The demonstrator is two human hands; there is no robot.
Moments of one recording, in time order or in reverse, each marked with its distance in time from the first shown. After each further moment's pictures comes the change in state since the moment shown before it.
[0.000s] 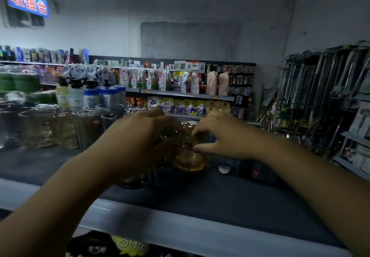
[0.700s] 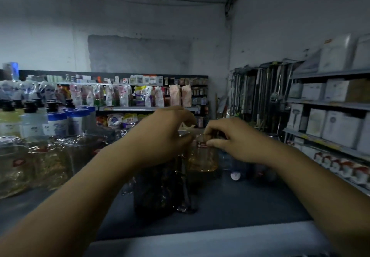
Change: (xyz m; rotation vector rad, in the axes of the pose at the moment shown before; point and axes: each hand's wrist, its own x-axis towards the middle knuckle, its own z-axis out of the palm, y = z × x) left_hand 0.044 -0.041 -0.021 -0.300 -0.009 0.273; right_hand 0.010 -0.048 -0.013 0.145 0.195 0.344
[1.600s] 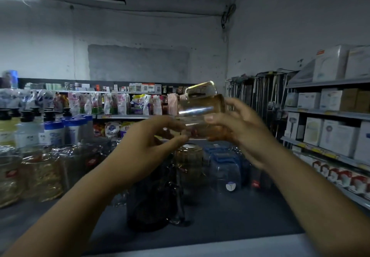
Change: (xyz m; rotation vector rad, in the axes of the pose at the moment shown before) left_hand -0.022 -0.004 0.003 -0.476 0.211 -0.072; right_hand -0.013 -0.021 -0.024 1.004 0.354 0.245
